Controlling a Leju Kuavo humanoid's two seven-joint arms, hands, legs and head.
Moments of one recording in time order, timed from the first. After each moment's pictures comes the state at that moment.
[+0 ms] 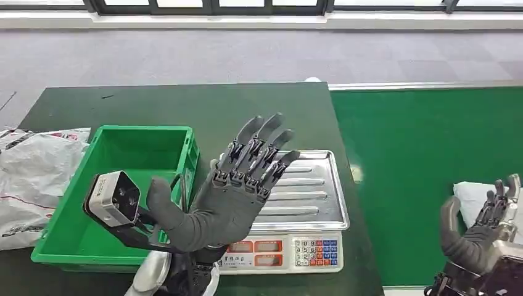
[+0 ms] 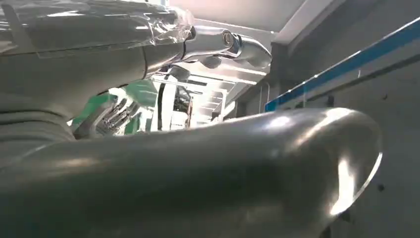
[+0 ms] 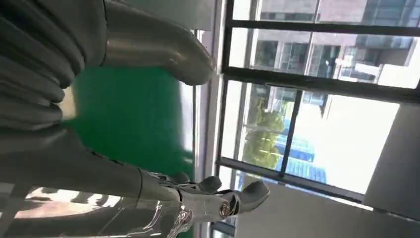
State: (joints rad) left arm -0.27 -0.16 -0.76 -1.90 0.68 -0.22 -0.26; right arm 0.21 0.19 -0.31 -1.94 0.17 -0.24 -0.41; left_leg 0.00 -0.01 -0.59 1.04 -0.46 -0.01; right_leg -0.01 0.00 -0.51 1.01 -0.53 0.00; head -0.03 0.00
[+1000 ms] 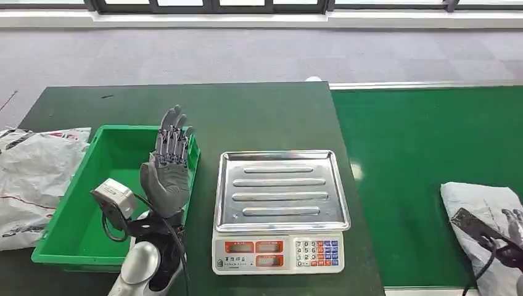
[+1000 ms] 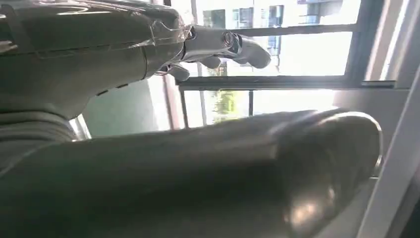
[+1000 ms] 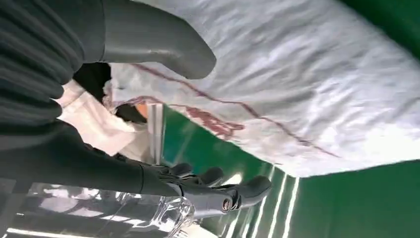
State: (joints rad) left arm -0.16 -0.09 -0.48 -1.75 0.12 0.23 -0.39; right arm 0.06 -0.49 -0.39 -1.34 0.96 0.24 0.14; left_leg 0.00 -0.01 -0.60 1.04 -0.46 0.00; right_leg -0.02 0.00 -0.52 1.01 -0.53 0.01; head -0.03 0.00
